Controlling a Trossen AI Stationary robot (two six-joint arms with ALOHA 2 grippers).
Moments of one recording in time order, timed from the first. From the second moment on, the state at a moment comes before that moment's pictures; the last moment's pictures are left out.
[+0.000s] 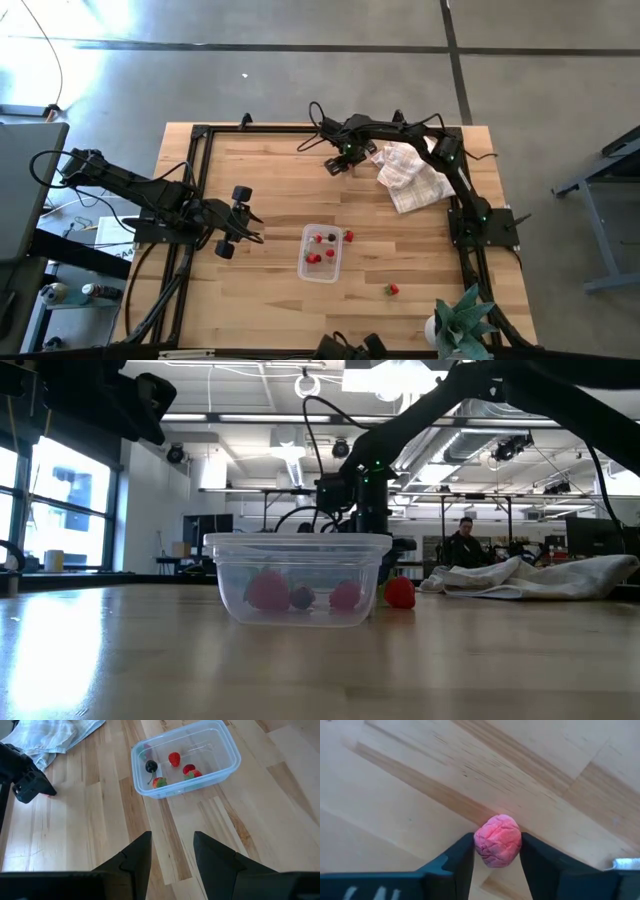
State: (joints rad) left arm -0.21 0.87 0.67 -0.58 -0.23 0.15; right arm -0.52 2.28 1.77 -0.99 0.00 0.47
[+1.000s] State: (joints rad) left arm -0.21 0.87 0.67 -0.58 -0.23 0.15; right arm -0.48 2.29 2.07 -1.11 0.00 0.43
